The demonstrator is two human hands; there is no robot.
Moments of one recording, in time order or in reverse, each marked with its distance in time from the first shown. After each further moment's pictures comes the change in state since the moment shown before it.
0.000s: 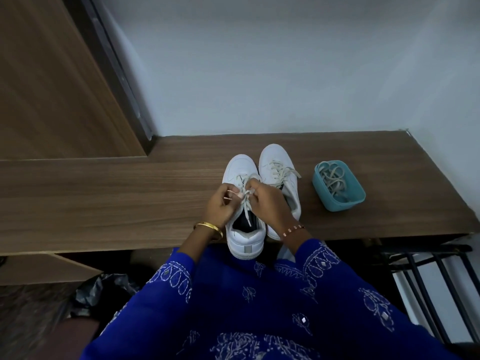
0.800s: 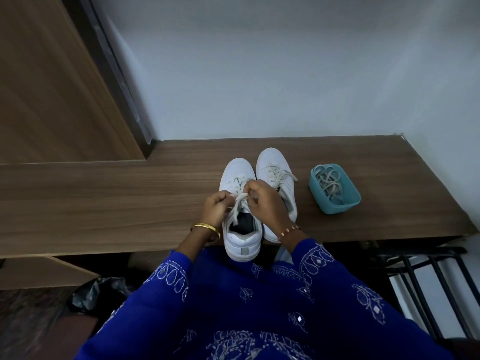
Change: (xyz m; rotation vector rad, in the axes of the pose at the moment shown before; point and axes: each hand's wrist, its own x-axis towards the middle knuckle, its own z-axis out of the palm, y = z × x) left_hand 0.002 0.001 0.000 -0.257 0.009 -0.195; right_hand 0.001 0.008 0.005 0.159 0.067 -0.042
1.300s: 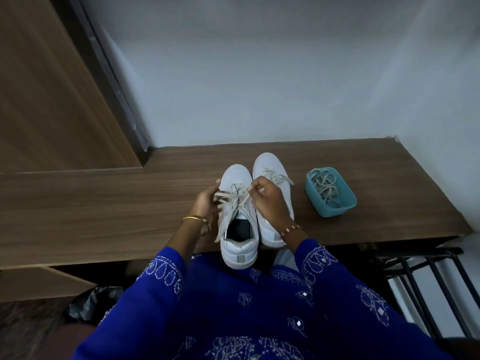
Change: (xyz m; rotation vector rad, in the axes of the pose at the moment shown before) left_hand 0.008 0.034 -0.006 -0.351 0.001 -0.263; right_hand 0.011 0.001 -0.010 0.401 0.105 0.303
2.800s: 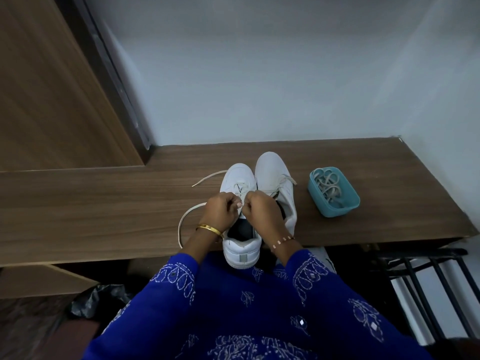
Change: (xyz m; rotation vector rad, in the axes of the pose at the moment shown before) left_hand 0.007 -0.029 -0.001 1.165 0.077 0.637; right_hand -0.021 -0.007 0.017 -0.660 -0.099 -0.144
